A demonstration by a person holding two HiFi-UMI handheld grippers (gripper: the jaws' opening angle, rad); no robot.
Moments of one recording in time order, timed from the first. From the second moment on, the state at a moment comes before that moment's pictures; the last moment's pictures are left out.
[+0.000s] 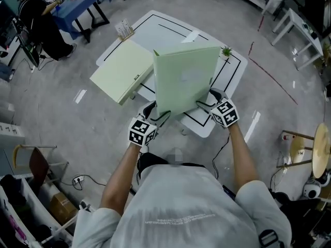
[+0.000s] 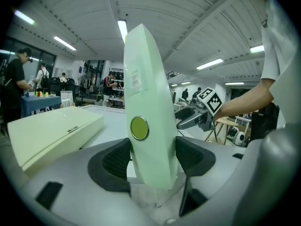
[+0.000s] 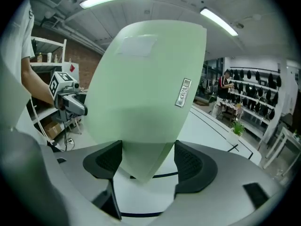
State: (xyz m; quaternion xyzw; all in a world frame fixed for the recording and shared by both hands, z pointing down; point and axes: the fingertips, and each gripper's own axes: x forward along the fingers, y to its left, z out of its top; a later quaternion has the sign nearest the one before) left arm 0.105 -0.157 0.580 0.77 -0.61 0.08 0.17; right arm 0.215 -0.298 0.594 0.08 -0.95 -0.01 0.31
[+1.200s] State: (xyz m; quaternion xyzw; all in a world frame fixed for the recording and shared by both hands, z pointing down) left arm 0.126 -0.190 0.636 0.73 -0.63 0.18 0.18; right arm 0.161 -0.367 0.610 0.10 -0.93 -0.09 0.33
